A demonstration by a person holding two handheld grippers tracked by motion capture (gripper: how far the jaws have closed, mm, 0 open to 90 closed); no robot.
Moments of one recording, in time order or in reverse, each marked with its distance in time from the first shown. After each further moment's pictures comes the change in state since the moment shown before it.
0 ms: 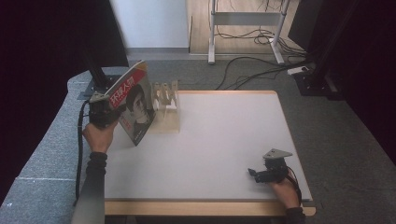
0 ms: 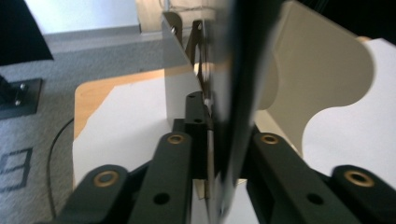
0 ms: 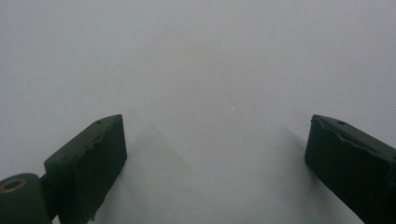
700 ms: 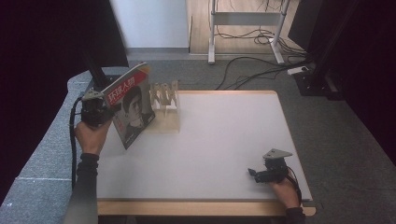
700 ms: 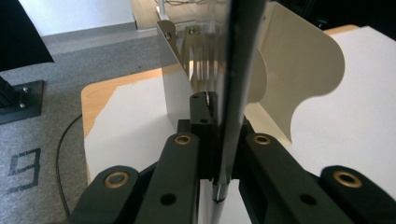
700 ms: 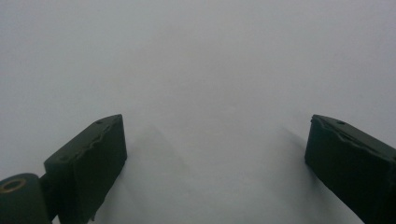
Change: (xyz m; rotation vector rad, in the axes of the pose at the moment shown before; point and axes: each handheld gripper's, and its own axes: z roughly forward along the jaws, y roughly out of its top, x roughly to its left) left arm -0.005 0.016 -0.029 0.009 -0.019 0.042; right arm 0.000 0.000 0.000 0.000 0.000 0.000
